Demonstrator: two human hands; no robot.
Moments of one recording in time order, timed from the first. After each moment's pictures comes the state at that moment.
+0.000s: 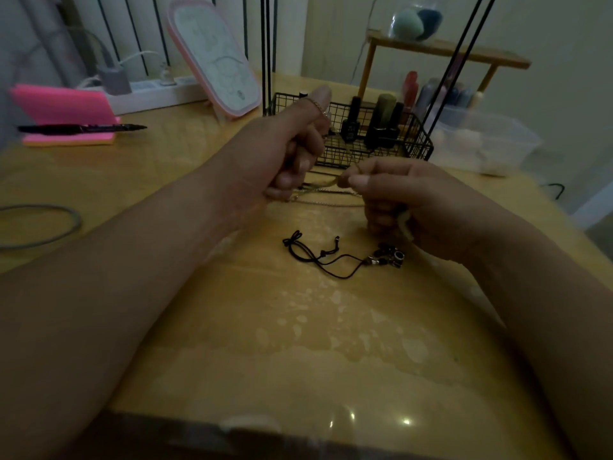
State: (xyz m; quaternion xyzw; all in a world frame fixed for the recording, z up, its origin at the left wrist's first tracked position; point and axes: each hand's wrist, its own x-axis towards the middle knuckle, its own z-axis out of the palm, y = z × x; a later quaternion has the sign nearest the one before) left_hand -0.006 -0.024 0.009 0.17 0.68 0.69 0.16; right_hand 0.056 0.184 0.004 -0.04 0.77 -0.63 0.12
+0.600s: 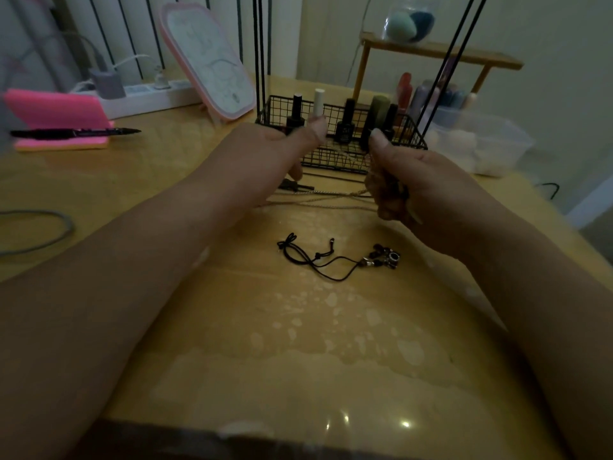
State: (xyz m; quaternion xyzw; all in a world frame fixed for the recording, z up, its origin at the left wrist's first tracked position) left_hand -0.011 -0.027 0.002 0.15 0.86 0.50 0.01; right_hand 0.056 0.187 0.008 -0.01 0.79 -0.62 0.02
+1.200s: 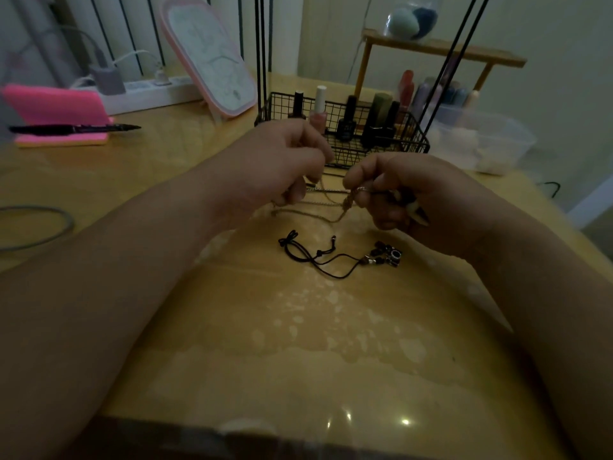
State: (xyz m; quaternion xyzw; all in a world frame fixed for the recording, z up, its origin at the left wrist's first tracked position) left_hand -0.006 -0.025 0.005 0.23 0.78 0.58 0.10; right_hand 0.056 0.188 0.008 -0.06 0.76 -0.63 0.10
